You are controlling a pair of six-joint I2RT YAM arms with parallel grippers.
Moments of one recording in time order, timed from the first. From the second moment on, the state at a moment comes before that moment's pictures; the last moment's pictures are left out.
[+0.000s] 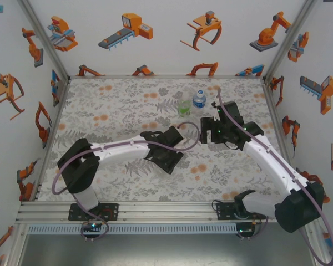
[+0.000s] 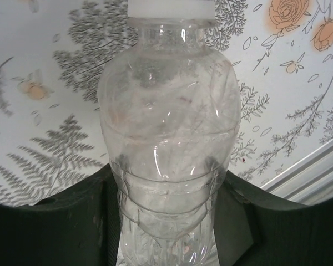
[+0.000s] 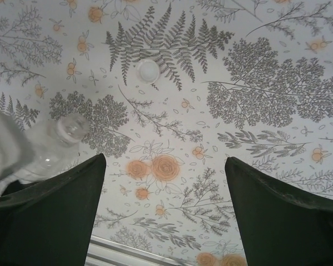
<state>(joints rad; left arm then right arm) -1.05 1.69 1.16 -0.64 0.01 -0.27 0.43 1.20 1.02 -0.73 -0.03 0.28</state>
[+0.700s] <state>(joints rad) -0.85 1.27 1.09 -0.75 0.15 0.19 0.54 1.55 1.06 -0.66 -0.05 0.34</state>
